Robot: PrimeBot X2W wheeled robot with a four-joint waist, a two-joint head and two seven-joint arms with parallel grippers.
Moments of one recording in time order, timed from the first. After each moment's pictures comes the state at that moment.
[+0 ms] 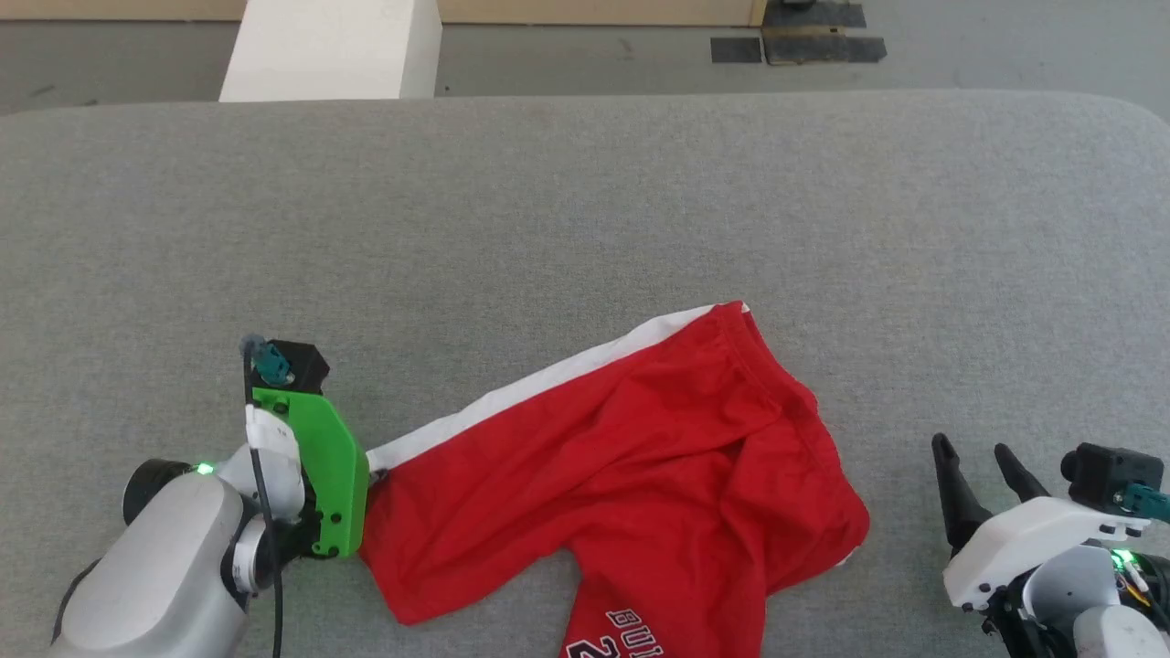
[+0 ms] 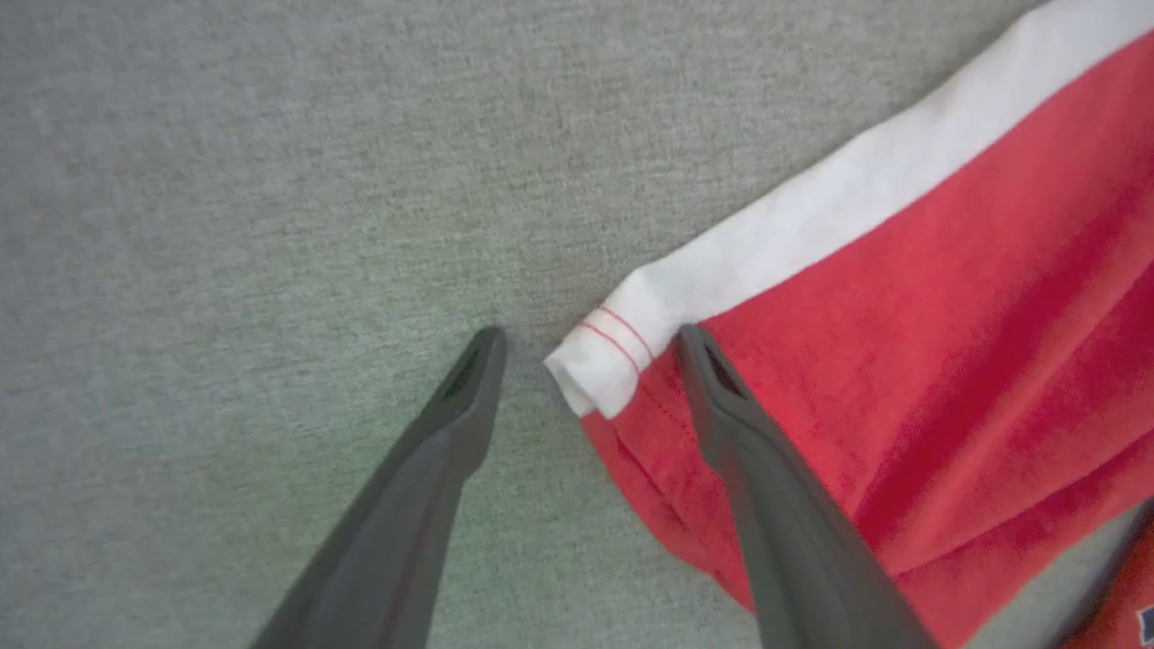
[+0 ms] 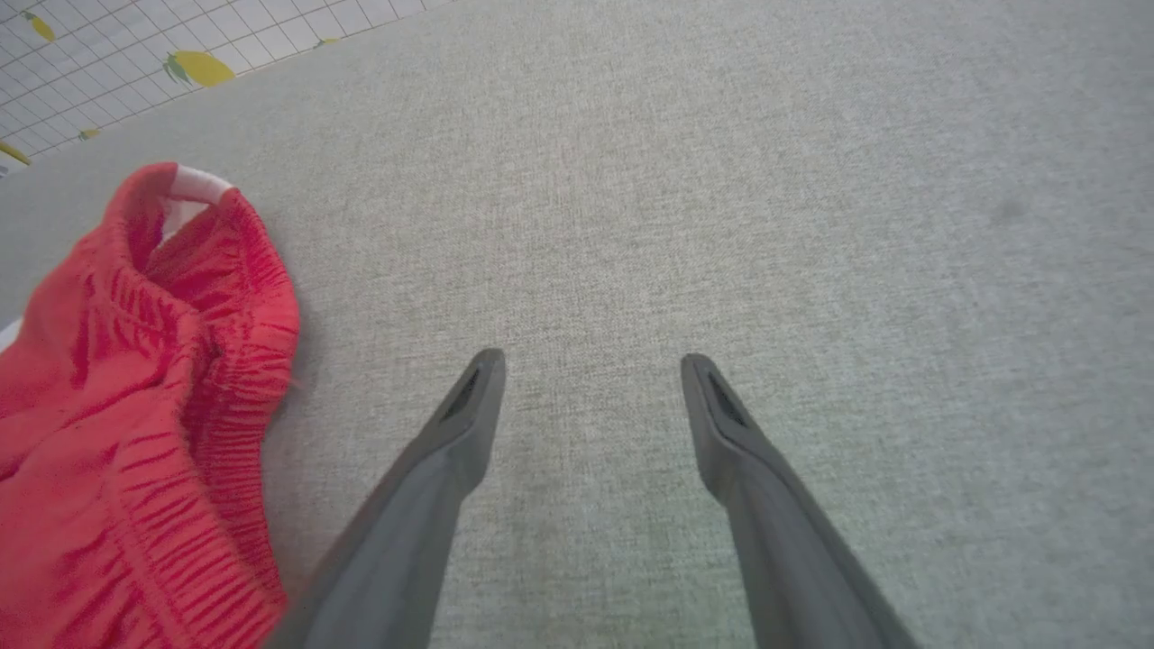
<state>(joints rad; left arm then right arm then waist) -0.41 0.52 -0.54 0.27 -0.72 0.08 0.74 -0.08 -0.05 -0.18 0.24 0.25 0.13 0.13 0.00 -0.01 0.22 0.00</state>
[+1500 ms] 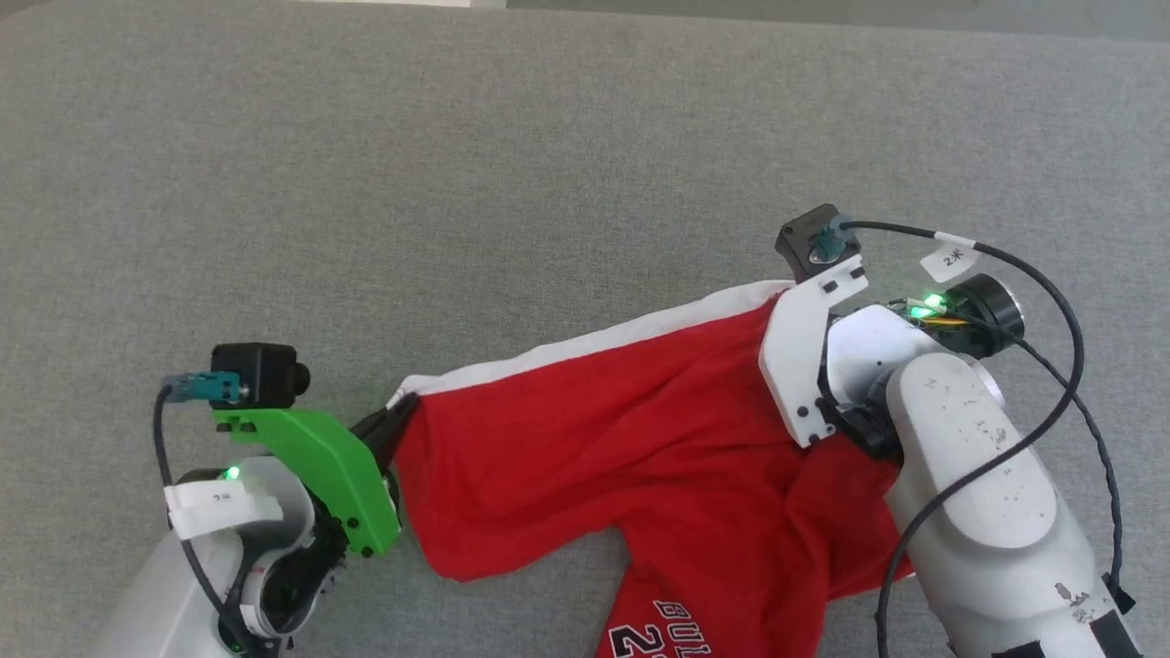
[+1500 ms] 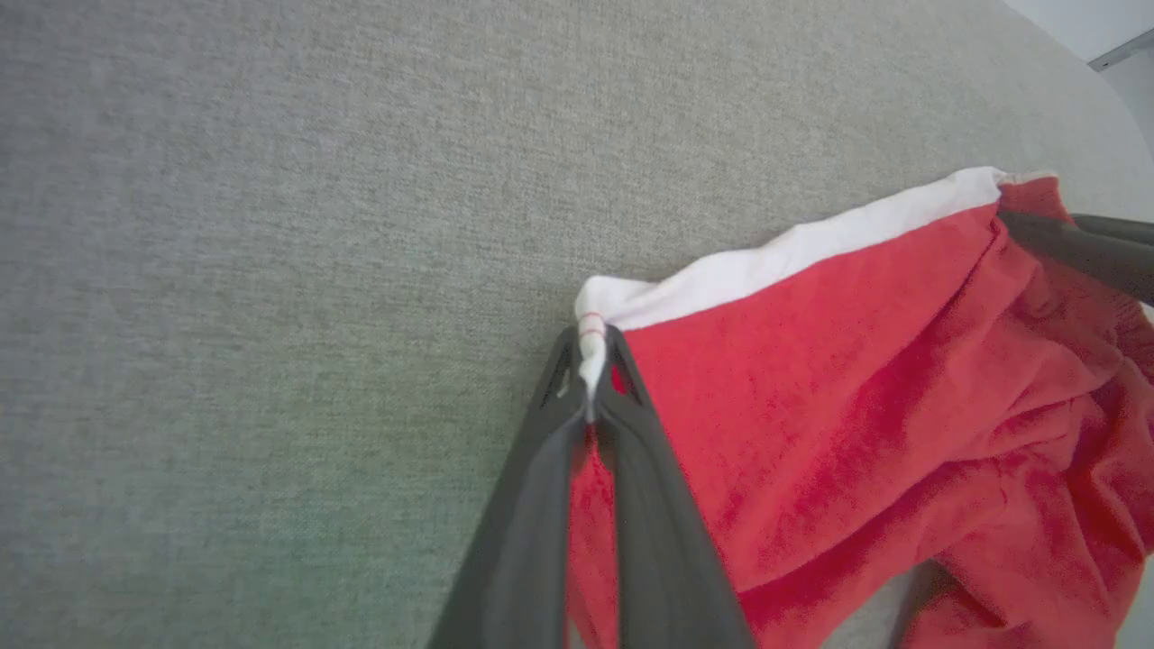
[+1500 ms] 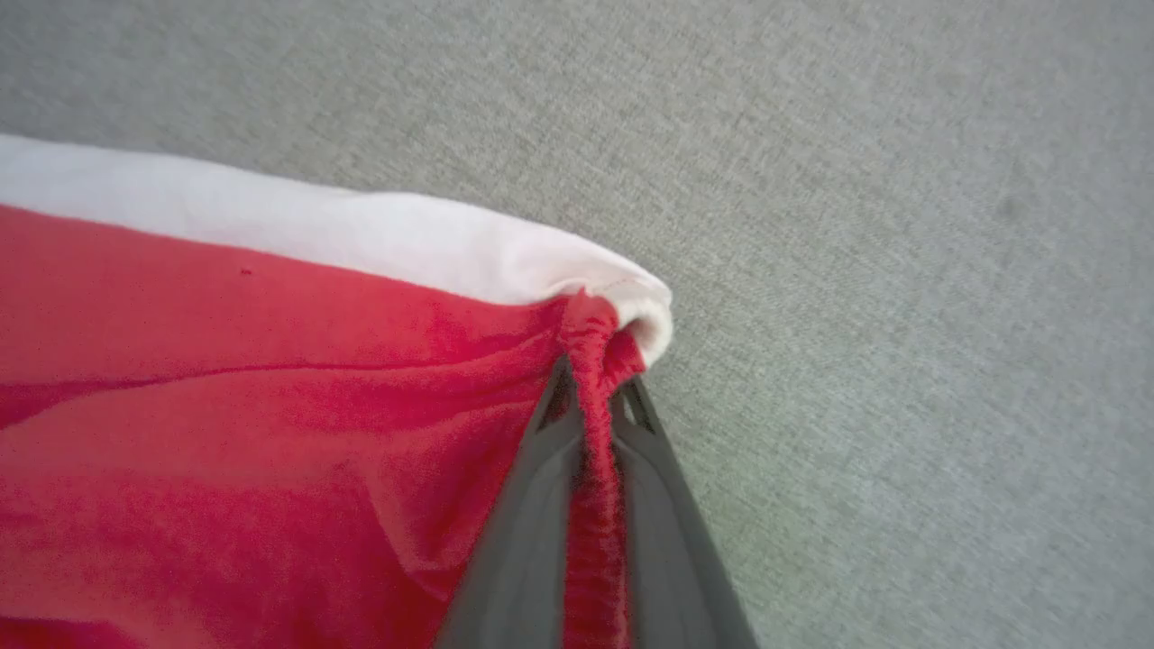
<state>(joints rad) -0.22 0.44 -0.36 -0.06 -0.86 0.11 0.43 -0.58 -0.05 0.22 0.39 -0.04 0.13 0.74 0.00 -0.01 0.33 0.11</state>
